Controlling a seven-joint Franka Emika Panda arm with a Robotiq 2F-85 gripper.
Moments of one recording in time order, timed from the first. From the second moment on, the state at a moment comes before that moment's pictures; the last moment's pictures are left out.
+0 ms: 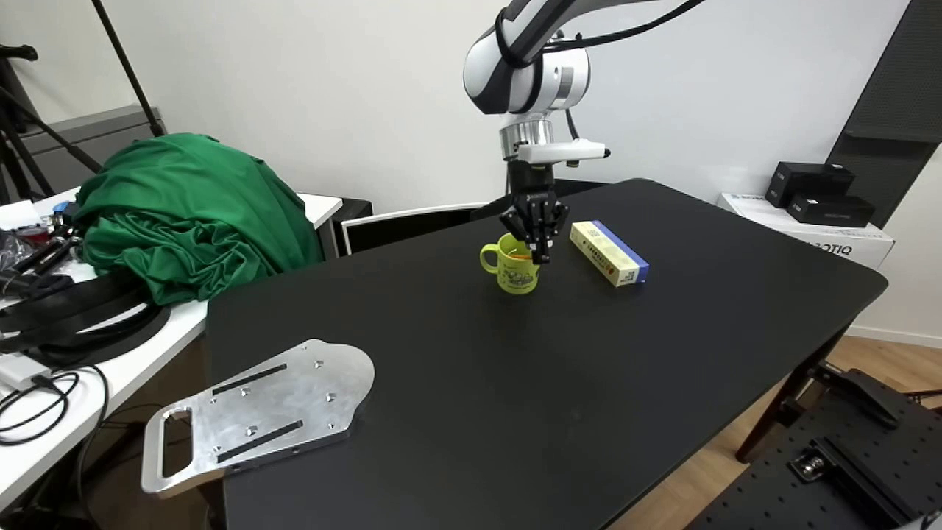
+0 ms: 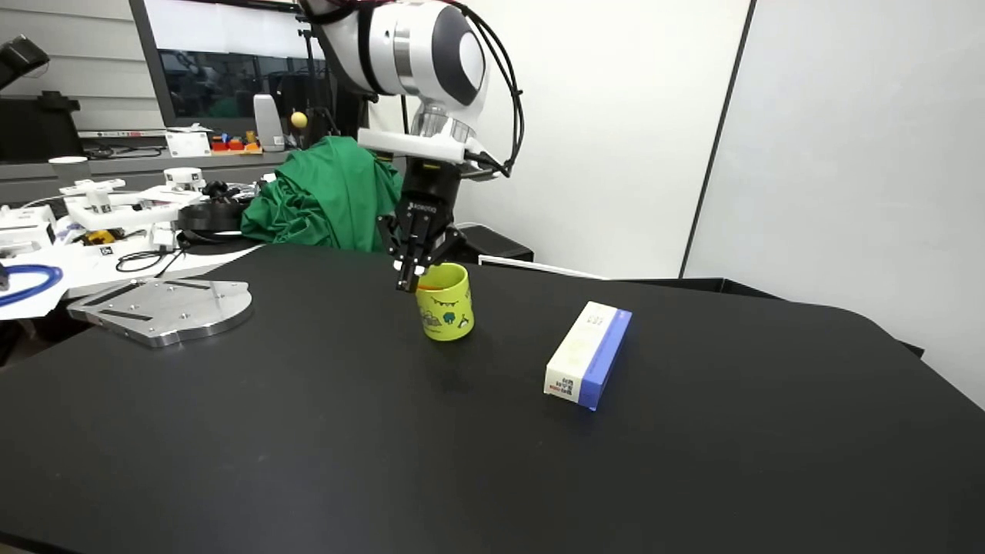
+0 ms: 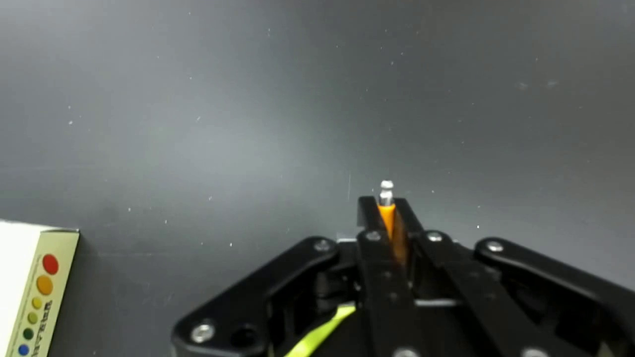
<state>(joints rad) -0.03 0.63 -0.06 -1.67 0.11 1.83 -0.02</state>
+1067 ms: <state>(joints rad) -0.05 0.38 -0.04 -2.13 0.15 2.38 -0.03</state>
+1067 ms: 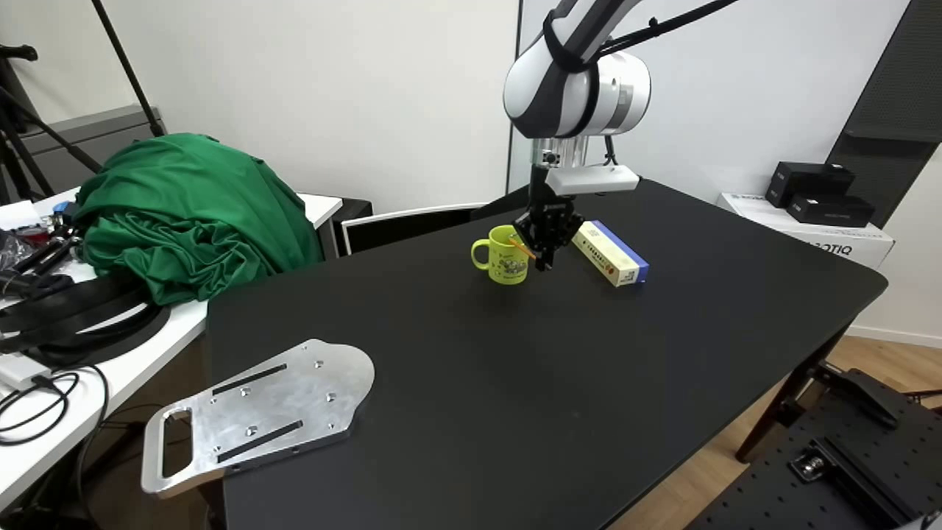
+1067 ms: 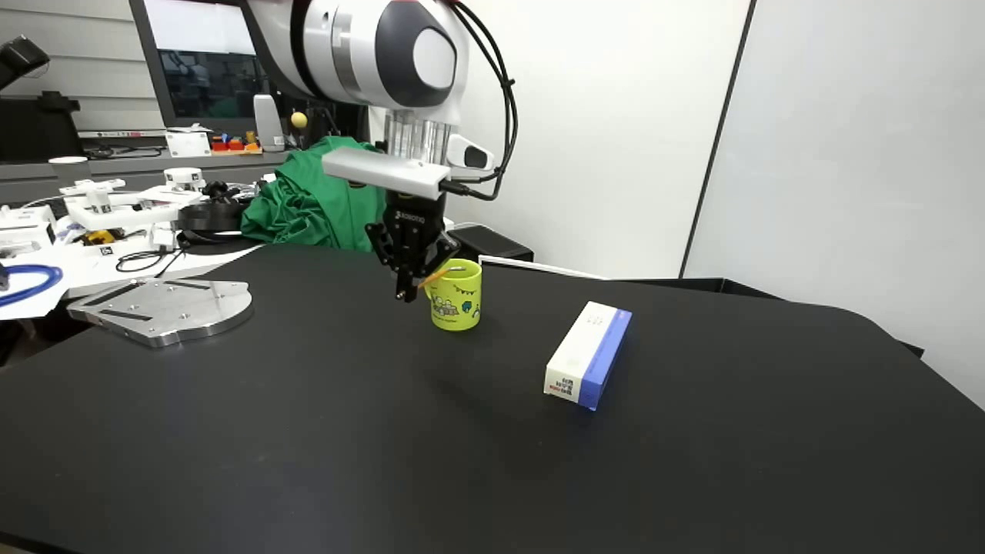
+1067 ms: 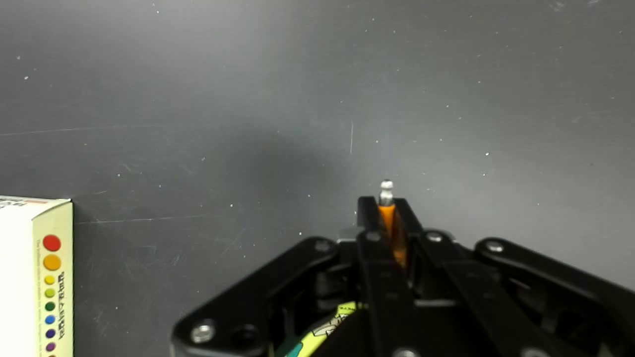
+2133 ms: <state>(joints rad) -0.05 0.22 0.04 -2.40 0.28 2.64 -0.11</state>
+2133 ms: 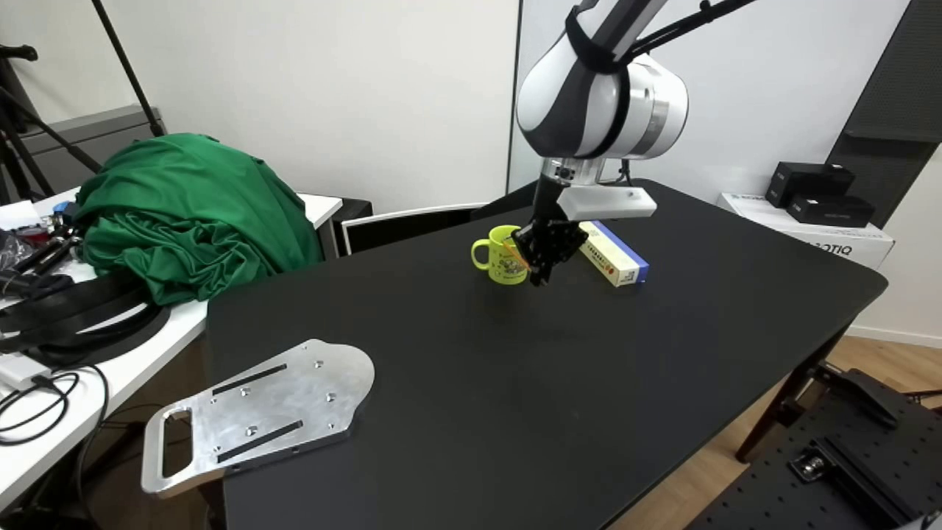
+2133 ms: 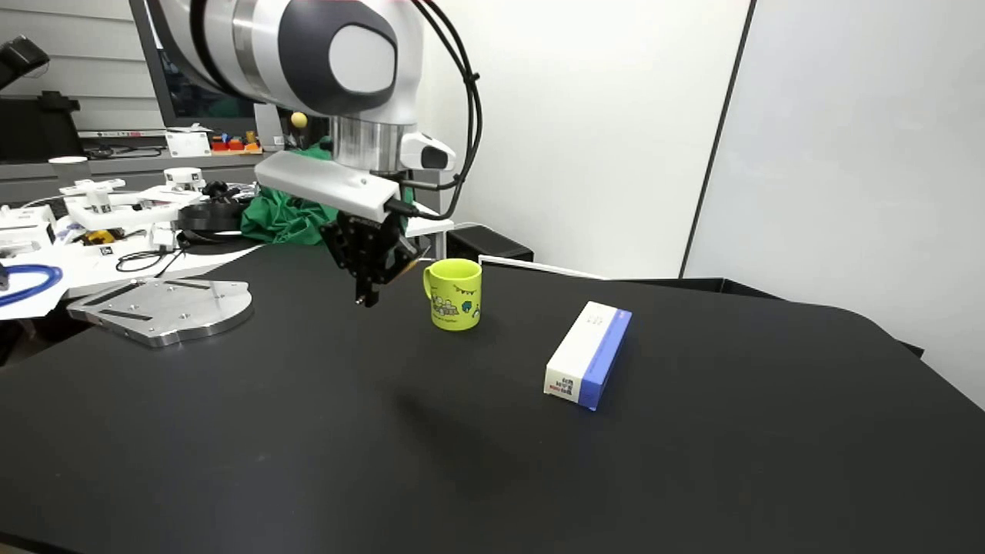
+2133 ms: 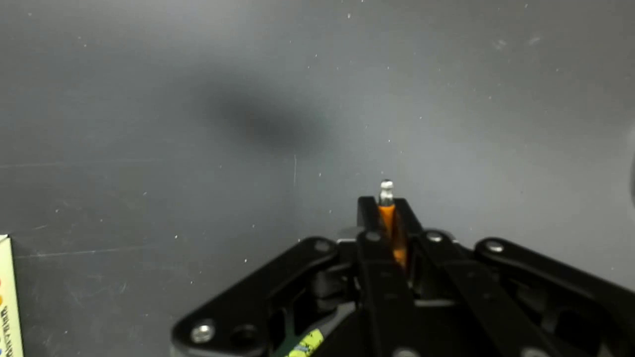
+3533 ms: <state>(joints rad) -0.12 0.40 0.14 -2.59 0.47 3.01 -0.32</state>
